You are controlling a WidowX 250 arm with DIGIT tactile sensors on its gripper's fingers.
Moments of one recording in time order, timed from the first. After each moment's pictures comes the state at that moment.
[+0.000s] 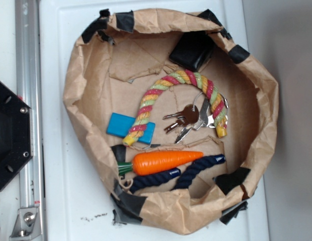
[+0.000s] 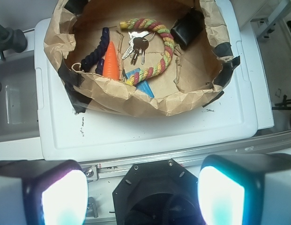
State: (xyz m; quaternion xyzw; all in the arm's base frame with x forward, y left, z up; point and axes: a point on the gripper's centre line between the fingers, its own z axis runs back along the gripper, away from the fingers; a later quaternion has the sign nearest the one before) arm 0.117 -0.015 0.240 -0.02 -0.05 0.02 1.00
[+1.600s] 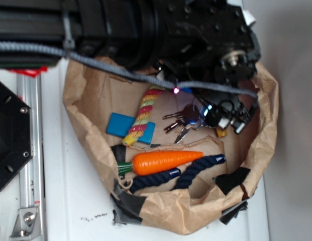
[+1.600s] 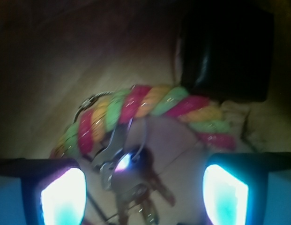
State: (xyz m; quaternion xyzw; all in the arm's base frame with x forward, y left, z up) arm 0.299 0.019 0.060 -0.04 0.00 0.38 0.92
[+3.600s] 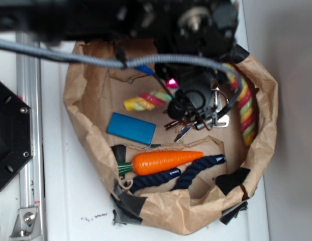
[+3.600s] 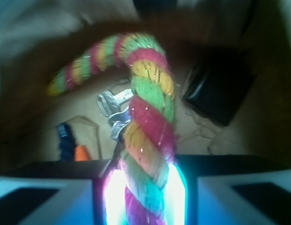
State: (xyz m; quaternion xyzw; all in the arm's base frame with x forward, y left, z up) arm 0.279 0.015 0.140 -0.07 -0.06 0.15 0.98
